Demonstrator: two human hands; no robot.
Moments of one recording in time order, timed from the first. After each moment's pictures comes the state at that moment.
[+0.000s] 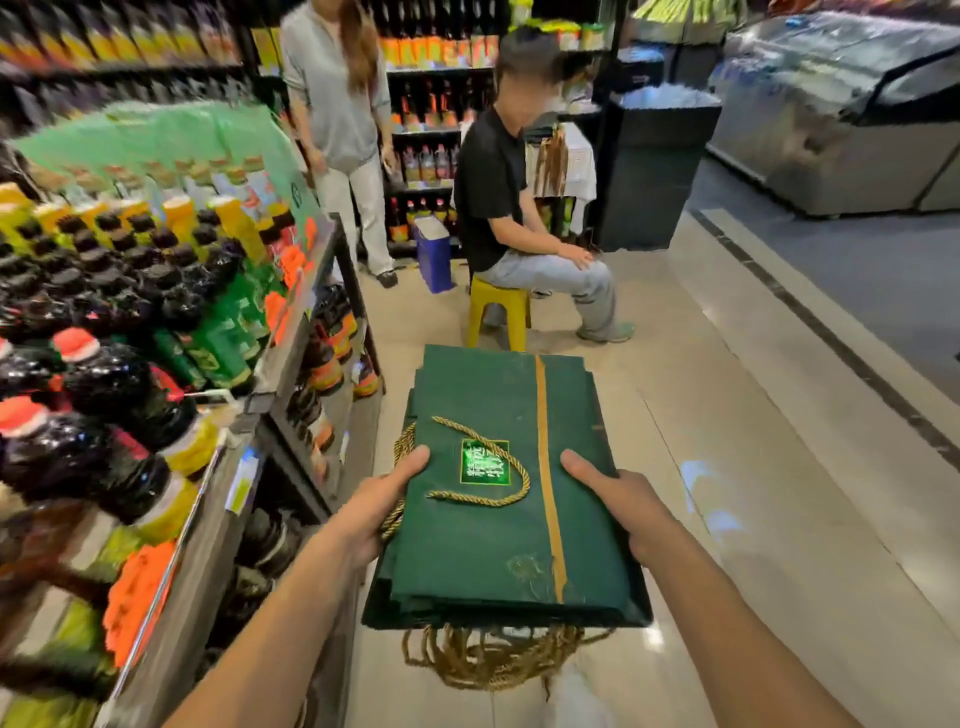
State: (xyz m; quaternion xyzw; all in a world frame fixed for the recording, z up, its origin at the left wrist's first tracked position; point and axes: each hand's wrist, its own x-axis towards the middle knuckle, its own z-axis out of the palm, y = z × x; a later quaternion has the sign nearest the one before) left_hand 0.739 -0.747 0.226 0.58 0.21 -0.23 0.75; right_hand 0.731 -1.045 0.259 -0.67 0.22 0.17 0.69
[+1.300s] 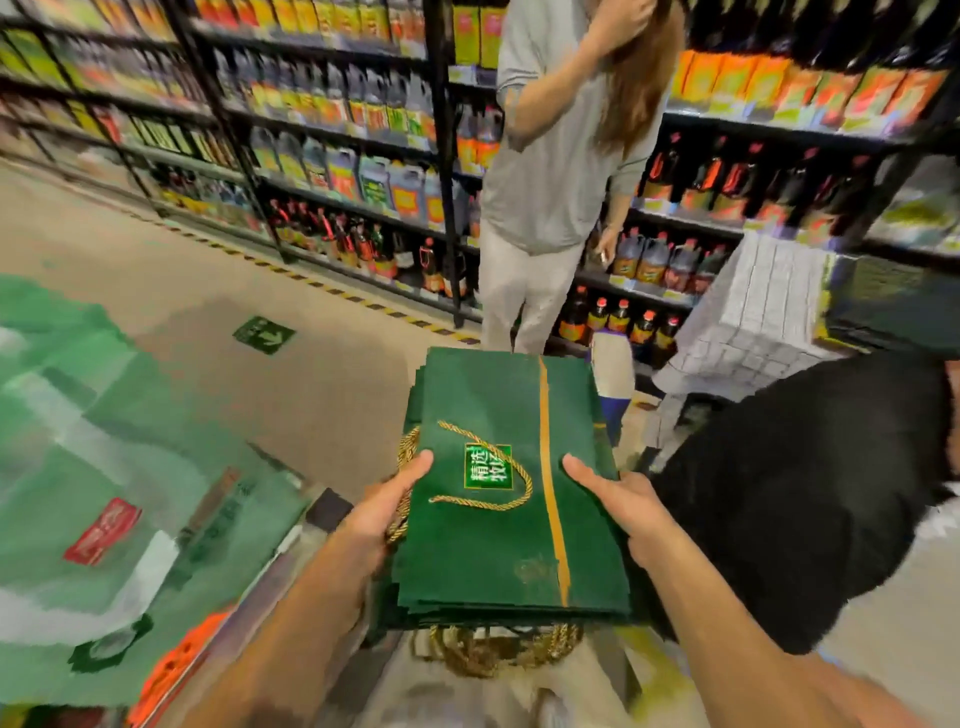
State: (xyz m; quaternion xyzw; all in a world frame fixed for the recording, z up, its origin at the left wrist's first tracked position) left_hand 1.778 -0.501 0.187 0.47 0.40 -0.06 0.78; right_hand 1.944 -0.760 0.229 -0.71 0.03 0.35 0.61
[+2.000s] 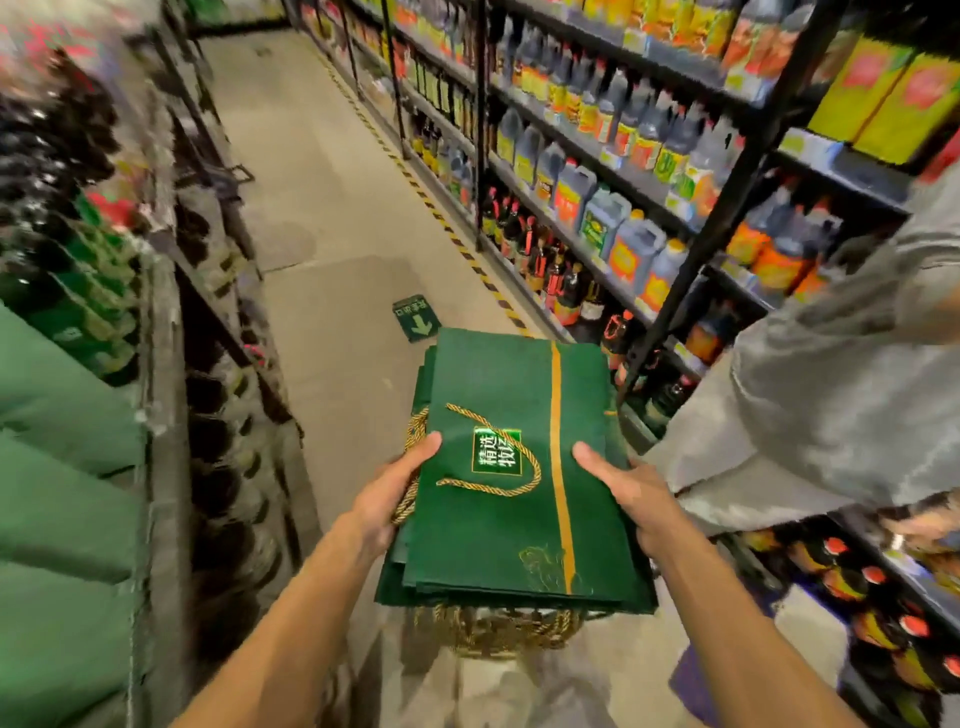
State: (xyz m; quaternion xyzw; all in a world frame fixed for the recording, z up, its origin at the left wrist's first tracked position) left_hand 2.031 -0.183 0.173 0.33 0.46 0.22 0.79; right_hand 2.305 -0.296 0.209 -0.70 -0.16 0.52 0.46
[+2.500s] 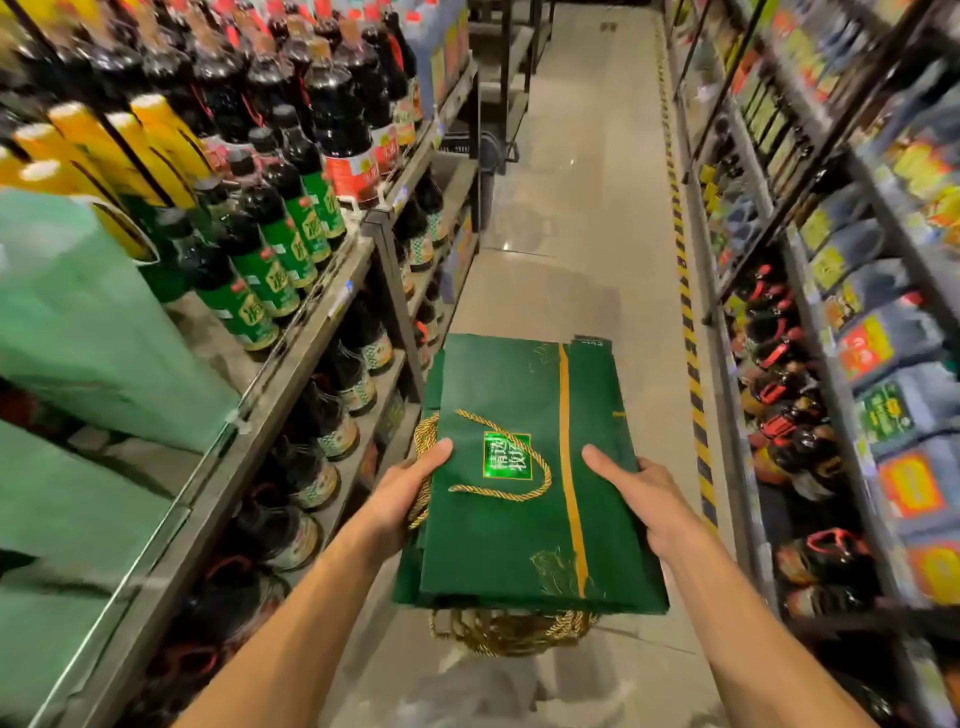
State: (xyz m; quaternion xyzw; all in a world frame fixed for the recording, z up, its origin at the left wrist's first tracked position) left_hand 2.031 0.010 0.168 0.15 0.57 0.46 0.67; right_hand 2.313 0.096 0.198 -0.63 -0.37 0.64 0.24
